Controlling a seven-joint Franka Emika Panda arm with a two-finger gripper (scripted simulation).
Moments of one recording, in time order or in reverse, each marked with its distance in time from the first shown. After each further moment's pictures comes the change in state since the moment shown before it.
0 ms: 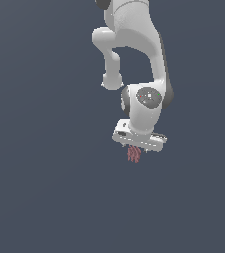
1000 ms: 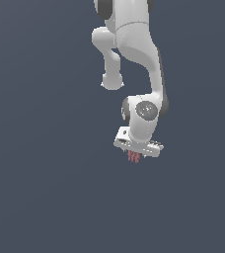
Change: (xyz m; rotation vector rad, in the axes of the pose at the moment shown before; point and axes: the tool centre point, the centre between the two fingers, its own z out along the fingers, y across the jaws) arm -0.004 -0.003 0.052 -0.003 -0.003 0.023
